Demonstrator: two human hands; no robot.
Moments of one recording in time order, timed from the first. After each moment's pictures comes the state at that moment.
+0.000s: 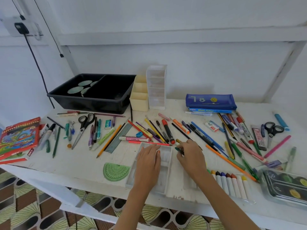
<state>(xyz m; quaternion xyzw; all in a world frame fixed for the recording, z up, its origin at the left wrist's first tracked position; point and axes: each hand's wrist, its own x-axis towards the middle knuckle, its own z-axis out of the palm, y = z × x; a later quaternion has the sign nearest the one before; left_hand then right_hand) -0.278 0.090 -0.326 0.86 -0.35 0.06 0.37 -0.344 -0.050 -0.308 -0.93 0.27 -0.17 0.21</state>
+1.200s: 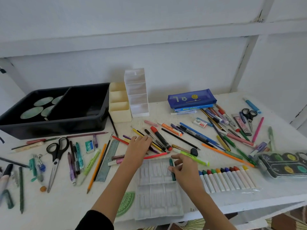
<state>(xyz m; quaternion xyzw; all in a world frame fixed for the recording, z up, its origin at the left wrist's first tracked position) -0.147 0.046 -0.309 0.80 -0.59 0.07 -0.03 -0.329 0.002 -0.314 -0.75 0.45 -0.21 0.44</state>
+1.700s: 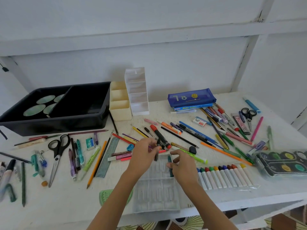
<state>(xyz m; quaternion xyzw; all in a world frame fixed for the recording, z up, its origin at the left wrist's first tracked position) -0.198 0.065 -0.287 0.80 -0.43 -0.13 0.41 -0.324 0.003 -0.311 -0.77 0.47 -0.19 0.39</state>
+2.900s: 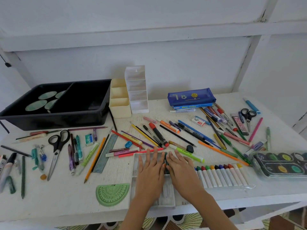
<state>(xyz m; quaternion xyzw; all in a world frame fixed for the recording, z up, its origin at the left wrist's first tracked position) -0.252 0.086 -0.357 0.85 -0.51 -0.02 0.15 -0.349 0.000 -0.332 -0.95 0.28 -0.15 0.07</state>
